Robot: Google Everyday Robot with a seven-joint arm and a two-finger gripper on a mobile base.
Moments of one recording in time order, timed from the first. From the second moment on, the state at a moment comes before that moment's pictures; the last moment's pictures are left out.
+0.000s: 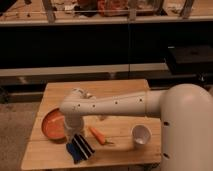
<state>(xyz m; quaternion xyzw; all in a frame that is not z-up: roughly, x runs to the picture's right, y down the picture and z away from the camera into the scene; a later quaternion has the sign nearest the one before) -0.171 0.245 0.724 -0.14 -0.40 -0.77 0.47</state>
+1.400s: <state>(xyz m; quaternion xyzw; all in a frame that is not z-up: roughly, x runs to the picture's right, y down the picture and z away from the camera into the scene) -0.189 0.261 0.726 -0.17 -0.37 -0.76 0.50</state>
